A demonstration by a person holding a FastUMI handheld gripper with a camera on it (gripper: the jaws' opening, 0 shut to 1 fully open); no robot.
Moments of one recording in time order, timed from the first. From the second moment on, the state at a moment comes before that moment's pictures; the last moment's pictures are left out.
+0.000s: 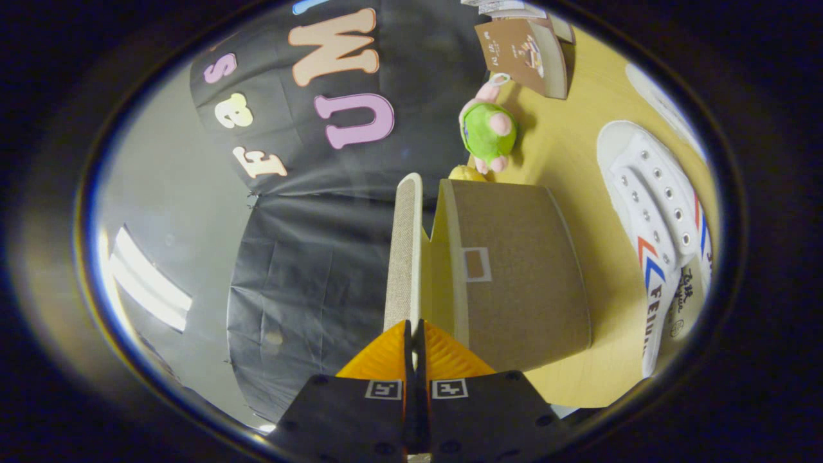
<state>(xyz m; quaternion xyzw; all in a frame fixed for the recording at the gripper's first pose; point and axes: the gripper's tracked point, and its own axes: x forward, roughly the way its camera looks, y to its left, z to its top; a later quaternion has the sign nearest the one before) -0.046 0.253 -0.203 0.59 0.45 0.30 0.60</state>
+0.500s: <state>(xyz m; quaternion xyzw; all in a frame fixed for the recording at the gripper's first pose) -0.028 0.281 -0.123 0.56 0.42 0.33 0.63</state>
